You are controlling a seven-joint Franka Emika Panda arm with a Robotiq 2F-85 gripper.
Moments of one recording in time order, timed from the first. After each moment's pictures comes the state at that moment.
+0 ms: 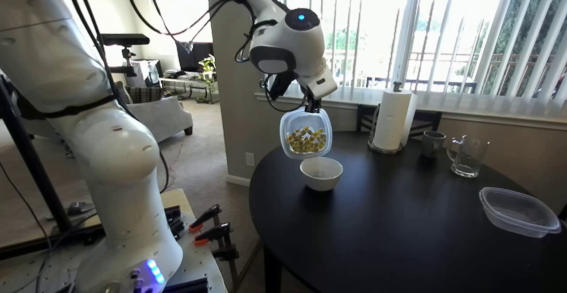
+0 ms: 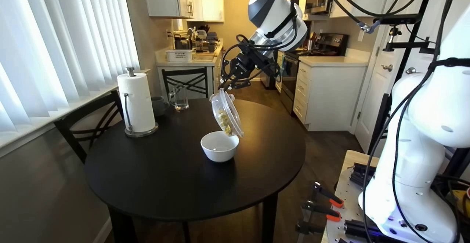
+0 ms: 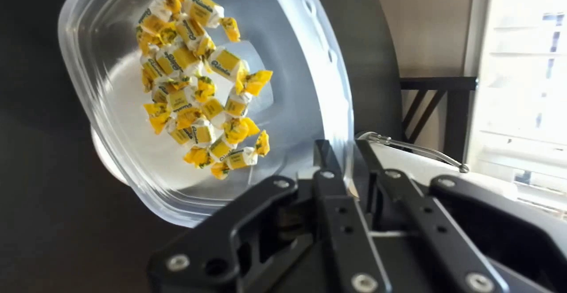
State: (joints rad) arm 0.24 -0.24 -0.21 -2.49 0.98 2.70 0.23
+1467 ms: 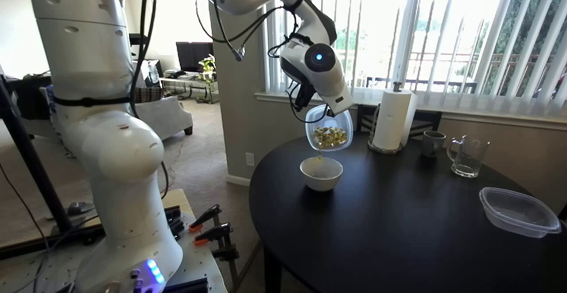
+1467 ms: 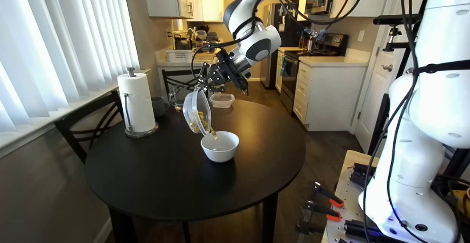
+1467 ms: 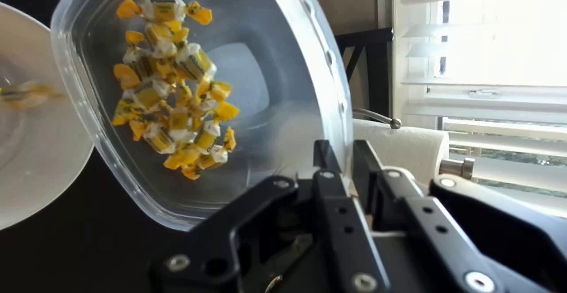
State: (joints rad) arm 0.32 0.09 -0.28 -2.19 1.71 2.70 -0.31
